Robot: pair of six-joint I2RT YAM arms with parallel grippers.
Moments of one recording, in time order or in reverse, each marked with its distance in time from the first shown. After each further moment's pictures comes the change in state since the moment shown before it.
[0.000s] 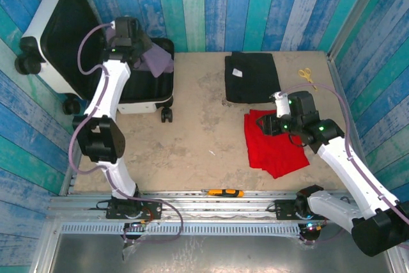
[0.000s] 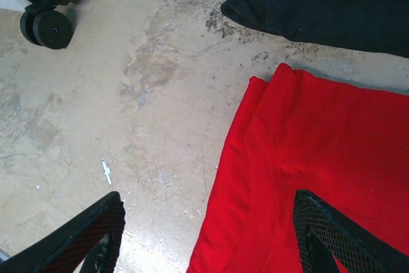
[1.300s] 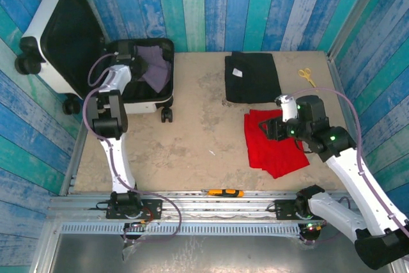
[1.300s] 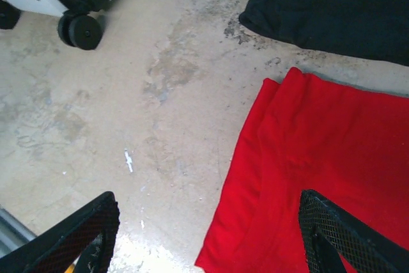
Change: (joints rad) left arm 0.134 0.334 -0.082 0.114 0.143 -0.129; right arm 0.000 -0.124 0.021 -0.091 -0.039 -0.010
